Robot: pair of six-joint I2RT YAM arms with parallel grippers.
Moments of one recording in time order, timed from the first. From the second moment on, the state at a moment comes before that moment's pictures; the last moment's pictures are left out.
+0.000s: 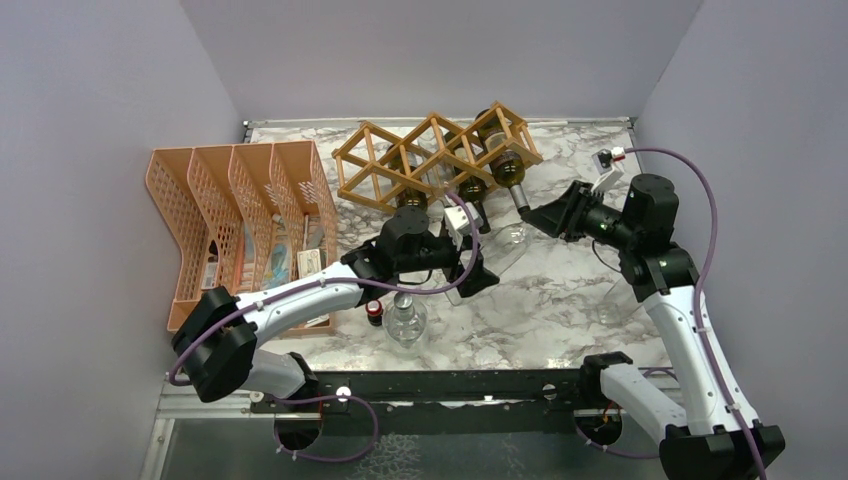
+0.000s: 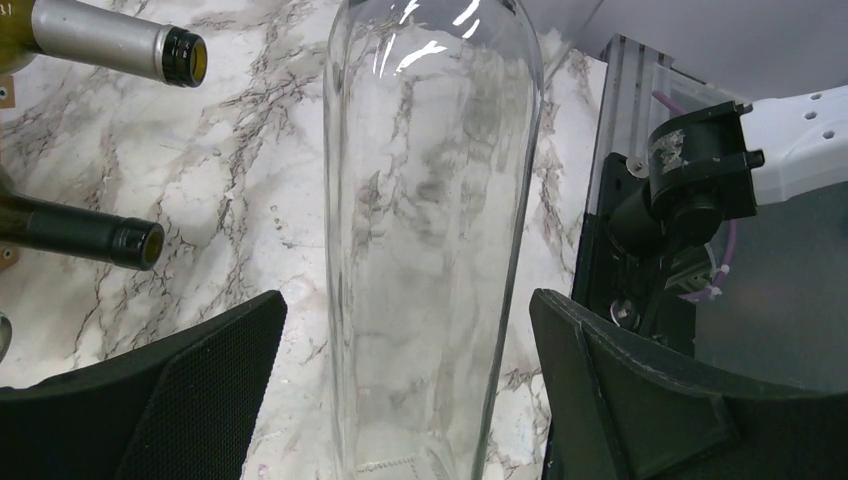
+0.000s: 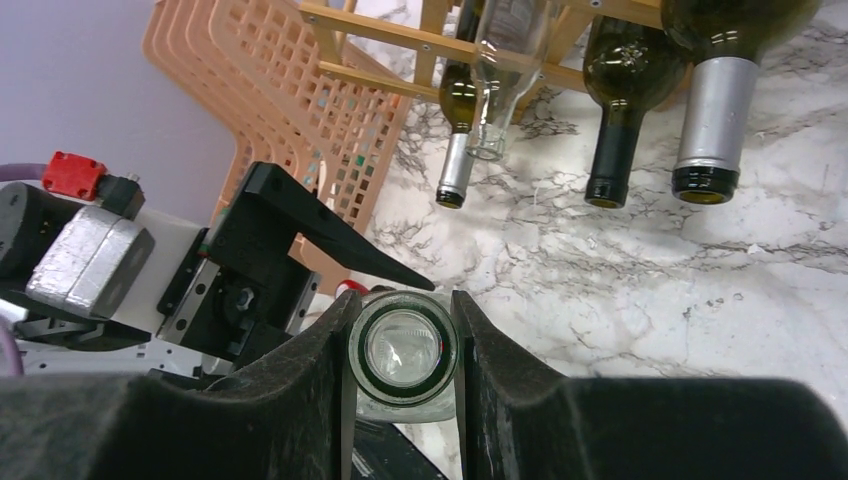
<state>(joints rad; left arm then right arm) -0.90 1.36 0.87 0.25 0.41 -0.15 0.12 0.89 0.96 -0.41 -0.63 0.51</state>
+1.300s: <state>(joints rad) -0.94 1.38 0.92 0.26 0.28 0.14 0.12 0.88 1.12 -0.53 -0.63 0.47</state>
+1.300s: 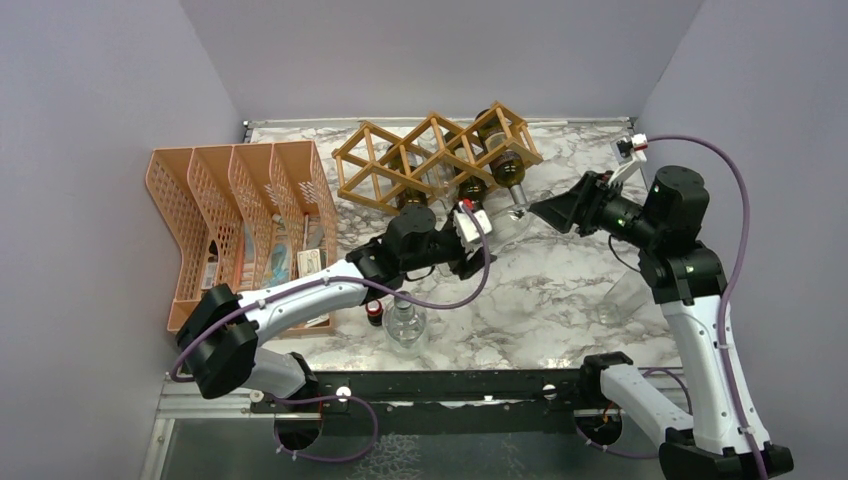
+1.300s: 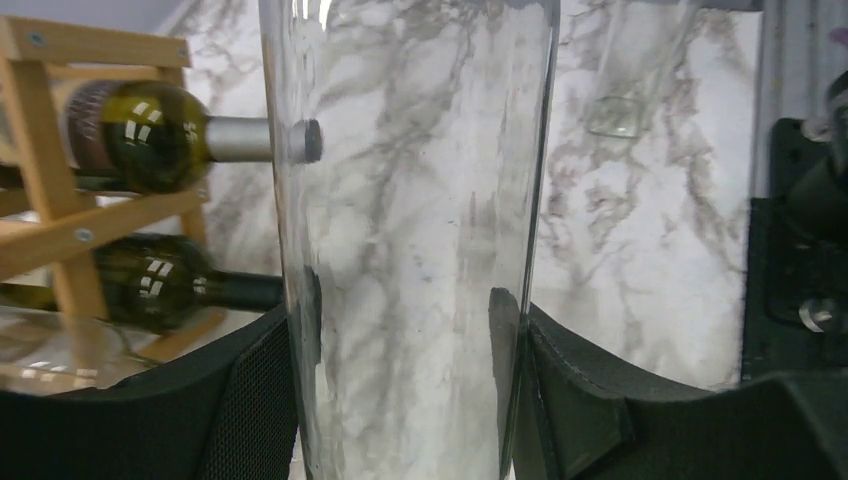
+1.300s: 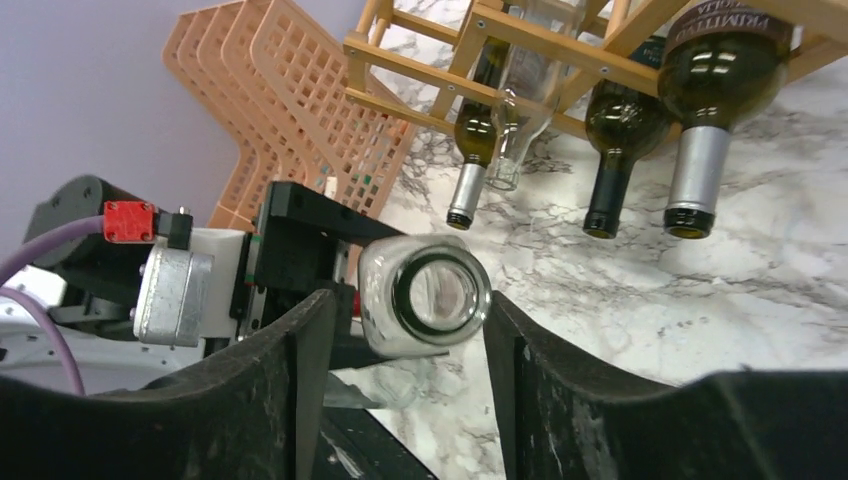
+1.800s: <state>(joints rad) -0.89 1.48 1.14 0.19 0.25 0.89 0.12 0.85 1.36 -0.77 -0.59 0.12</state>
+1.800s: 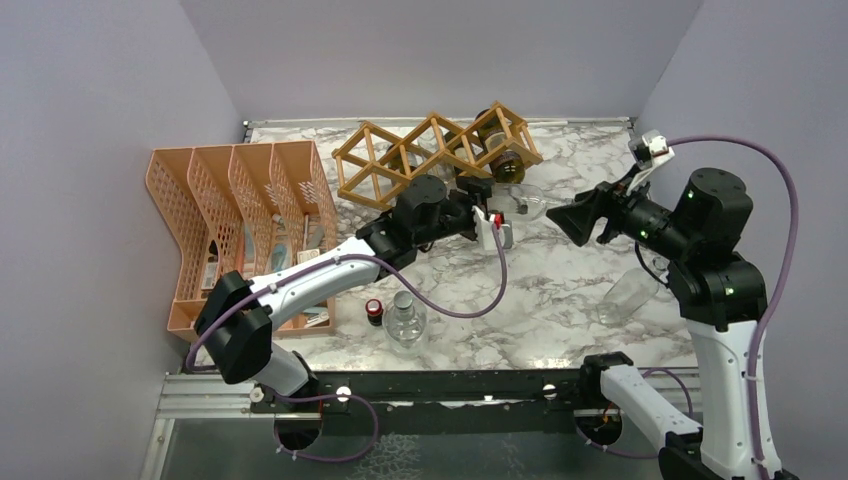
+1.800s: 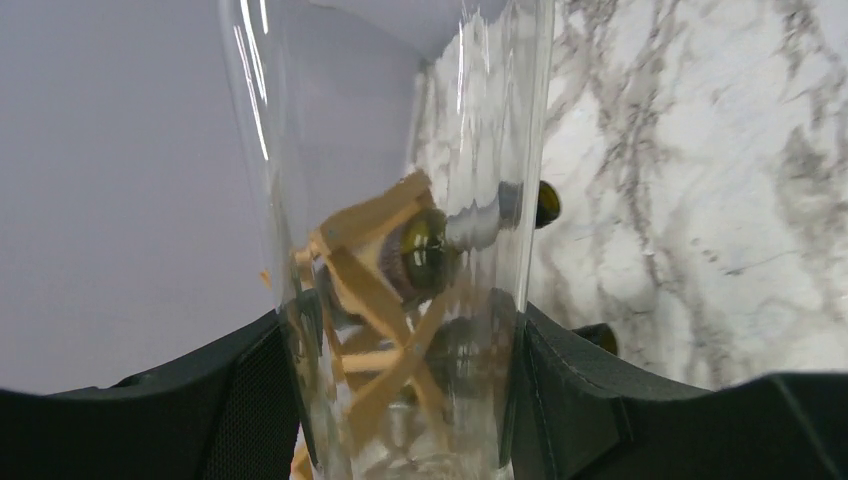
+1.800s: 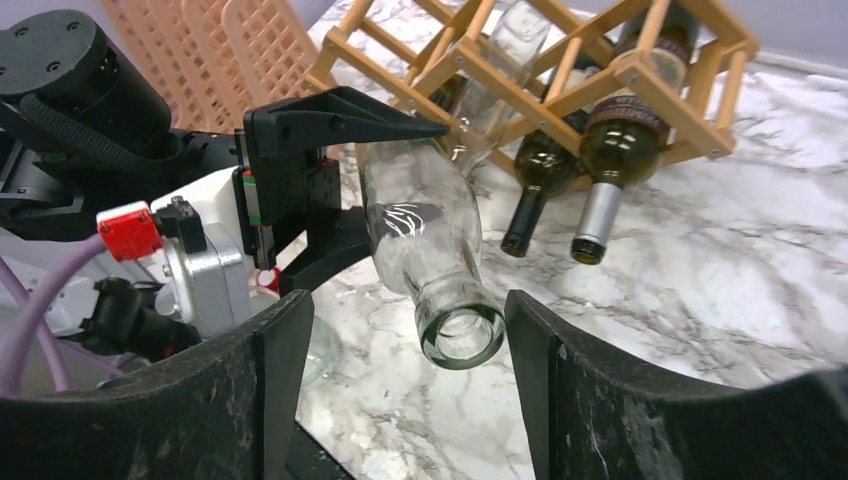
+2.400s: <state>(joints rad) -0.90 1.49 1.11 0.24 0.34 1.49 0.12 0.83 1.20 -0.77 -0.60 0.03</state>
